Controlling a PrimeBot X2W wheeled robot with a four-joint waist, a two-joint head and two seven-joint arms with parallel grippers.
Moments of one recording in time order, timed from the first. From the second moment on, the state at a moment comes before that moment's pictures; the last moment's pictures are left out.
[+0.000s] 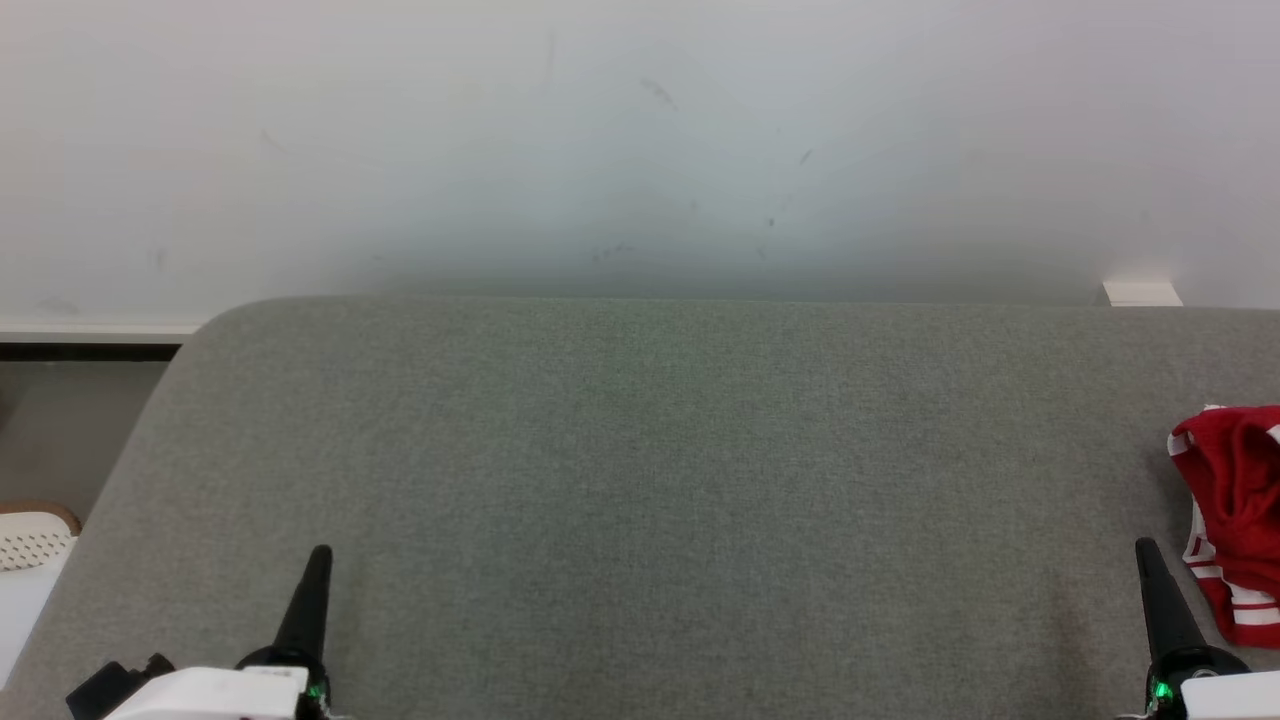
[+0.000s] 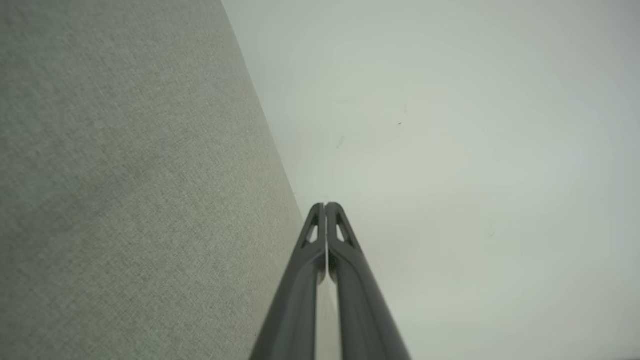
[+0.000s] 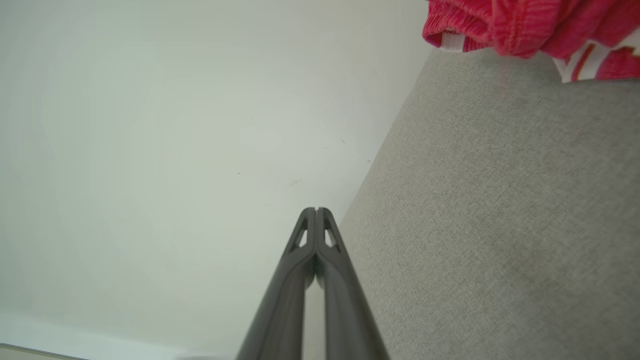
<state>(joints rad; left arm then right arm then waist) -0.09 0.08 0.07 0.23 -1.35 -0.09 0.05 -0.06 -0.07 -0.07 0.19 1.40 0.13 0.07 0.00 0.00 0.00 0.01</state>
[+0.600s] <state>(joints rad) -0.10 0.06 0.09 0.23 -1.50 -0.11 0.09 -0.08 -0.07 -0.07 0.23 1.54 0.13 0.08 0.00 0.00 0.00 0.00</state>
